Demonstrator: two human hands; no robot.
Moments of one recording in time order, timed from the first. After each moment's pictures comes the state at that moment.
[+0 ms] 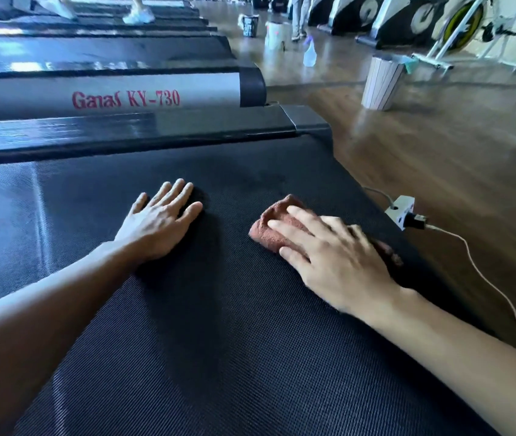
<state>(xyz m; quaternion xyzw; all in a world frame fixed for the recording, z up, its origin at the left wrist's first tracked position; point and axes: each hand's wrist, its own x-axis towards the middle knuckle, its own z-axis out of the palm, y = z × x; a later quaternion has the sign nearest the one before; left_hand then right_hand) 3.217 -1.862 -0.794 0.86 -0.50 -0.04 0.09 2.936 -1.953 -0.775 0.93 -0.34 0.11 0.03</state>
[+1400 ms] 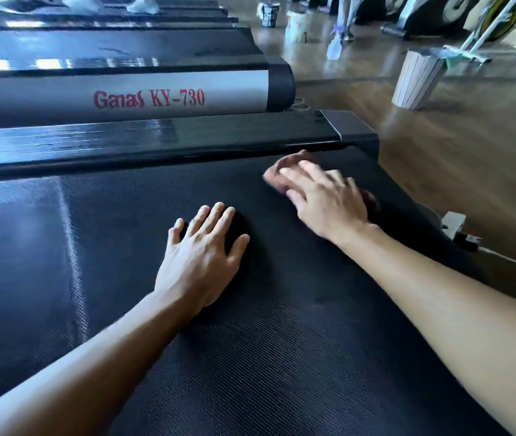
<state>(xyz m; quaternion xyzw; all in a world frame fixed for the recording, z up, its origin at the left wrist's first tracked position) 3.213 -1.861 -0.798 0.85 -0.50 0.03 0.14 3.093 -2.058 -0.781 0.91 -0.38 0.15 0.03</state>
